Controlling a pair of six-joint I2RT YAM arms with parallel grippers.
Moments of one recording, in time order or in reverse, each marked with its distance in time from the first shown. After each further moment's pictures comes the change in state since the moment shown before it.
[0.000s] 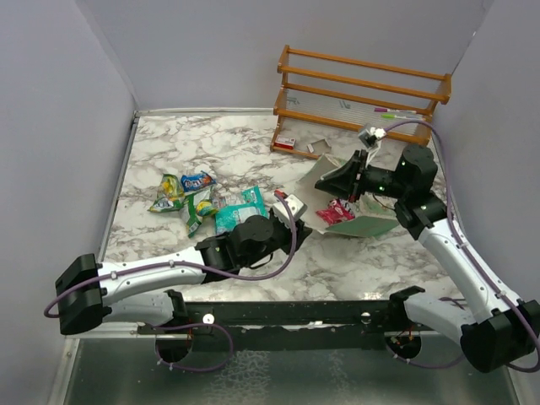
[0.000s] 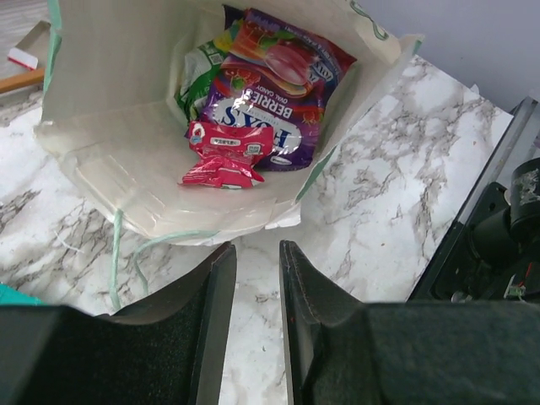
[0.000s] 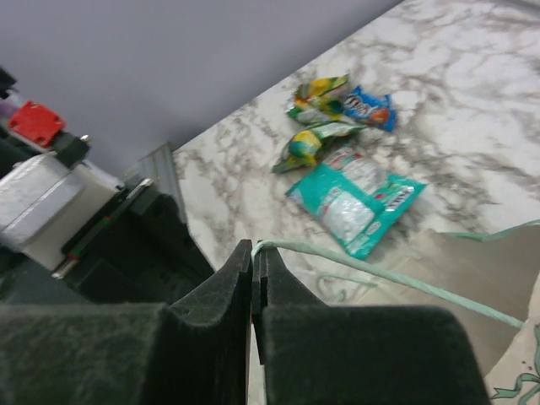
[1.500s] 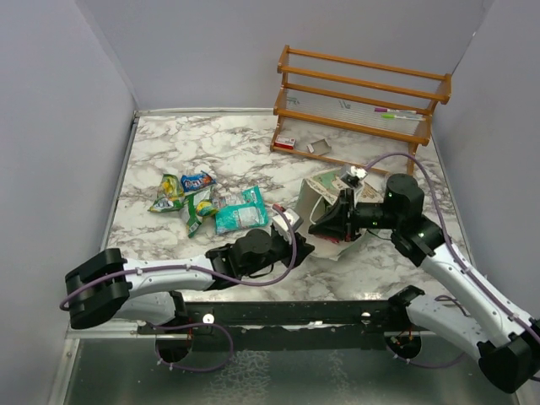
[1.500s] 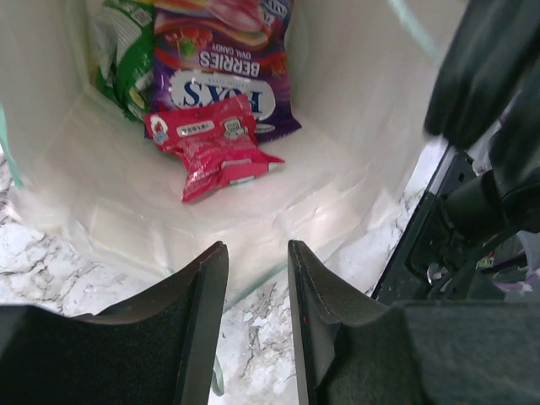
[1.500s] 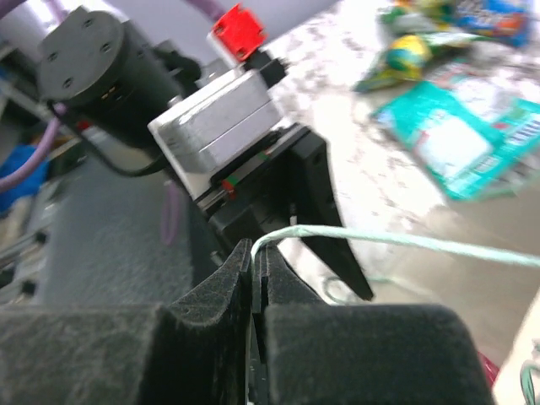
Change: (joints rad) left arm 0.000 0.050 -0.224 0.282 0.082 -0.126; right arm 0.217 -0.129 -0.187 -0.082 -0.084 -0.059
